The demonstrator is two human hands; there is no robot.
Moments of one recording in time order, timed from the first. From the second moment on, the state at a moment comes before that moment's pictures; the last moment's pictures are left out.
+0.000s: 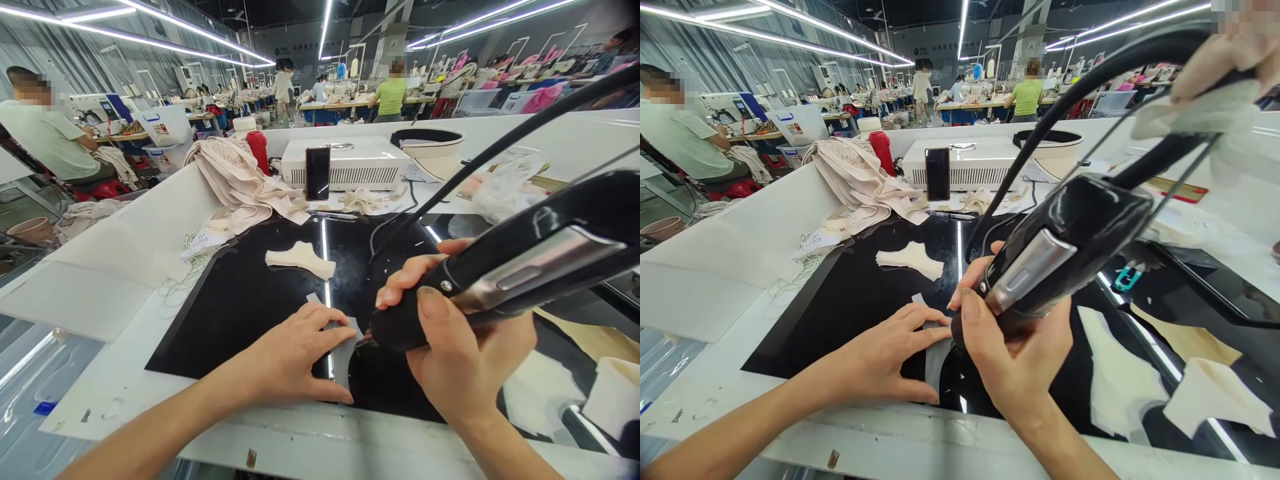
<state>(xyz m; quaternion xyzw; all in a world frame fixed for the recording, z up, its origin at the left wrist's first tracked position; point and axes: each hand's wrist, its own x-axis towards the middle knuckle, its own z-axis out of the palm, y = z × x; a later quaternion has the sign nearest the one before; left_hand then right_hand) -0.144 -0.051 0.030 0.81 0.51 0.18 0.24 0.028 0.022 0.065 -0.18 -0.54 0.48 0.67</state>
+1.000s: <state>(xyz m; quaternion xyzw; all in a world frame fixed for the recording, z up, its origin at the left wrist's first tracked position) -0.142 -0.047 0.030 0.82 0.48 0.21 0.22 0.037 -0.004 0.077 -0.20 -0.50 0.55 0.64</state>
